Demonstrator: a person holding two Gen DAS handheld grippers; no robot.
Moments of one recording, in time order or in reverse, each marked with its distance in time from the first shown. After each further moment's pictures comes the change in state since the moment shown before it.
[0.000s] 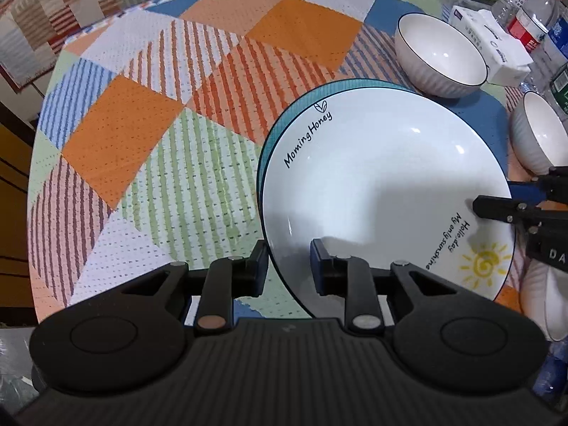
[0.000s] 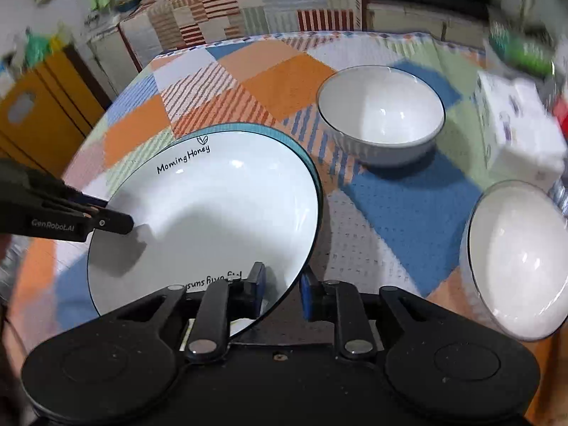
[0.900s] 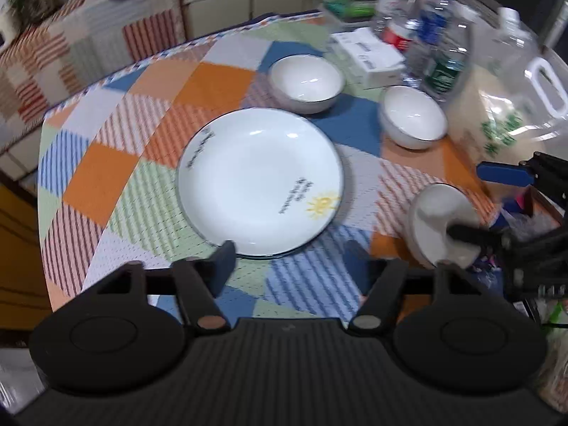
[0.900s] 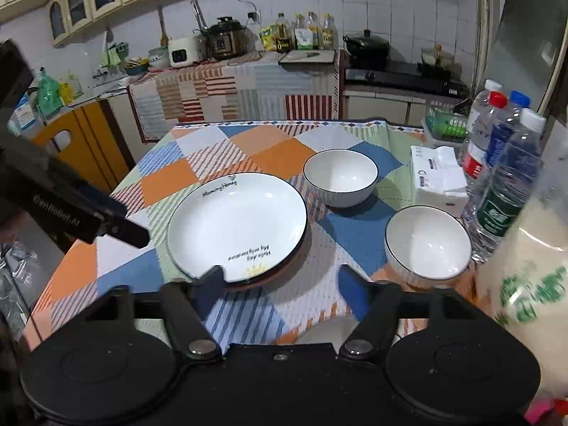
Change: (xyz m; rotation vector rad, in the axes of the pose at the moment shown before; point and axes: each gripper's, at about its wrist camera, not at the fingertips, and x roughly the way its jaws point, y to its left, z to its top) left arm -0.138 -0.075 -0.047 0.204 -0.120 -0.118; right arm -0.155 0.025 -0.085 -0.006 -0.288 -0.062
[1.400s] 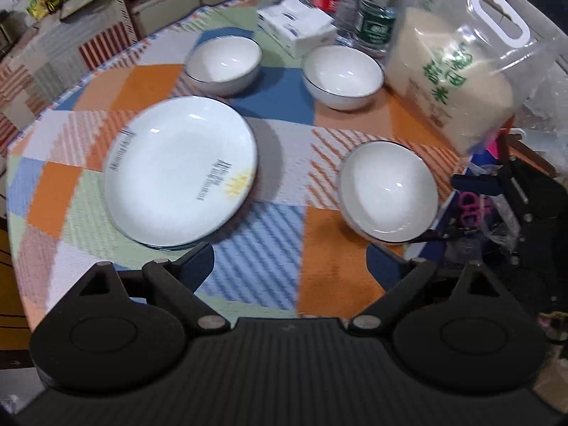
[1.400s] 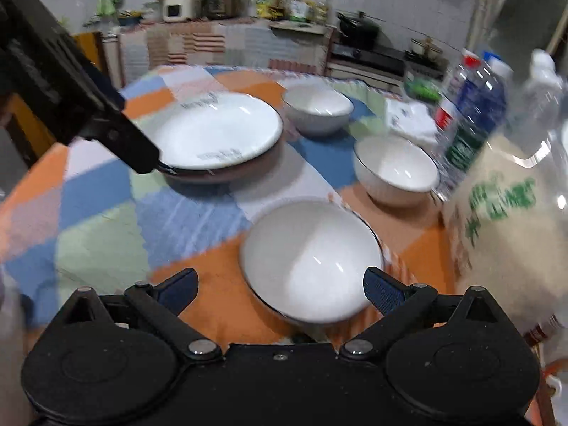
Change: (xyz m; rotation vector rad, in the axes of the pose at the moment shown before) left arm 0.031 -0.087 -0.019 0.133 0.056 -0.027; right arm 0.003 -0.003 -0.091 -0.102 0.094 -0.151
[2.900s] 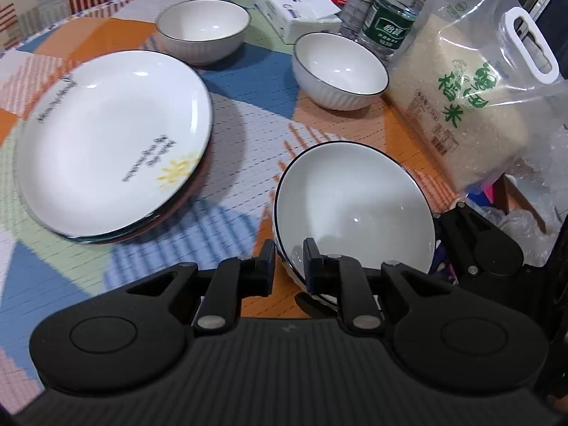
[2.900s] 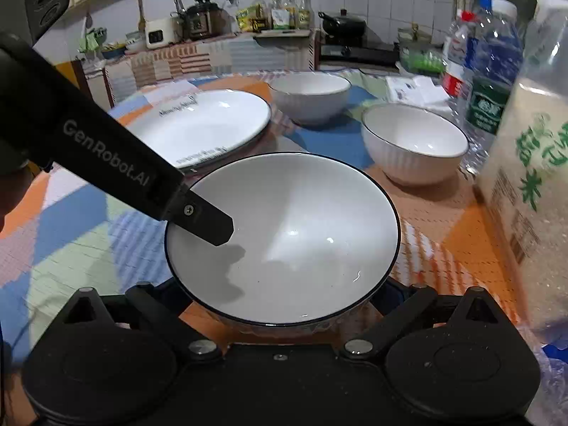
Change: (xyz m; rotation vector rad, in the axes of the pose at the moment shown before) left arm 0.070 0.000 -0.006 -0.186 -0.051 -0.133; right arm 0.065 -0.005 -0.013 0.118 -0.084 0.069
